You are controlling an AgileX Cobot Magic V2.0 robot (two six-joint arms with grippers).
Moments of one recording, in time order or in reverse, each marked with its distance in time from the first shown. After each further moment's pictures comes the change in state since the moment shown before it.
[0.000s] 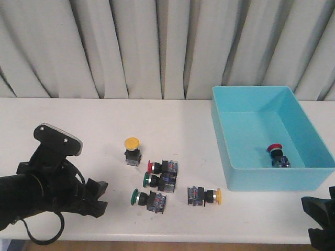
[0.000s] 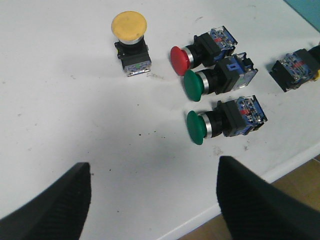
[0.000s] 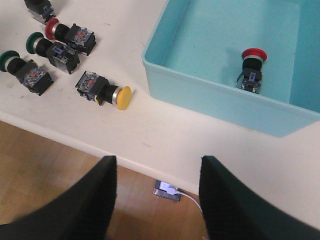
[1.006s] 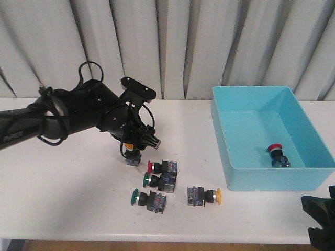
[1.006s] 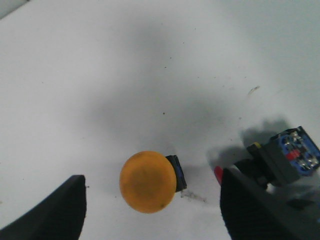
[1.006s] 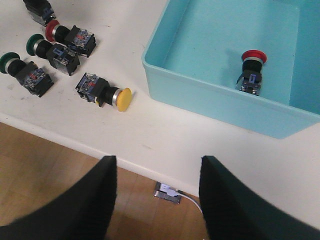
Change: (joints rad) left arm 0.003 0.727 -0.871 -0.012 0.382 0.152; right arm 0.000 0.000 0.001 0.000 -0.006 0.000
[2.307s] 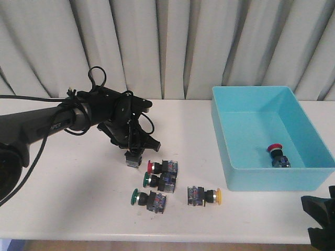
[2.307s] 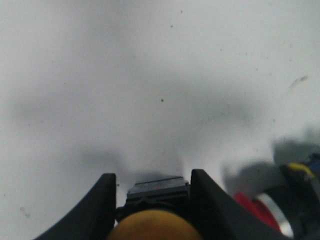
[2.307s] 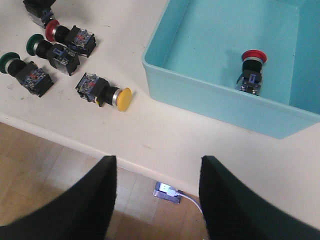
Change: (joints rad) left arm 0.098 0.259 -0.233 -0.303 0.134 0.180; right arm 0.000 0.000 0.000 0.000 0.000 0.000
